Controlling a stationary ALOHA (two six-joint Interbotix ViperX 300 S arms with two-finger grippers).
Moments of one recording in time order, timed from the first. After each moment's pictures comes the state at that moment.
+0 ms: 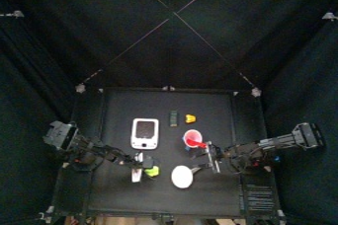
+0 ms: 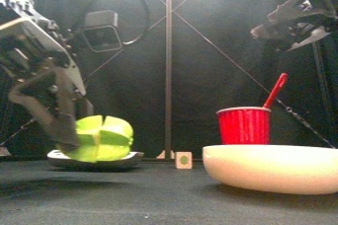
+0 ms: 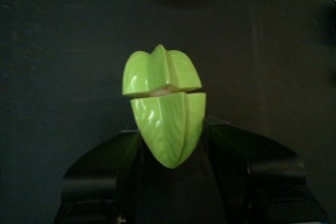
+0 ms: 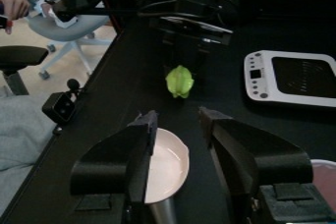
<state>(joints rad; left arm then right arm) -0.30 0.00 0.87 -0.94 0.00 0.69 0.14 -0.61 1.14 -0.29 -0.33 0.29</state>
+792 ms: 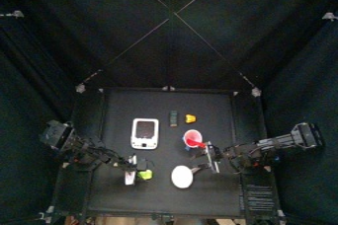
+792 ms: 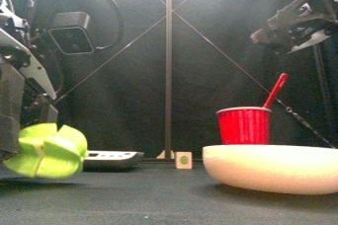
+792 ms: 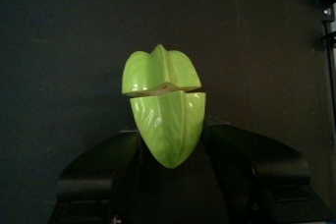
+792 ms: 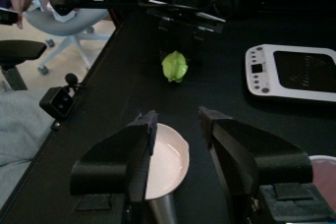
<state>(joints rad) -0.32 -0.05 0.96 -1.05 0.00 0.69 0.14 -0.59 1.14 -0.30 -0.33 0.29</state>
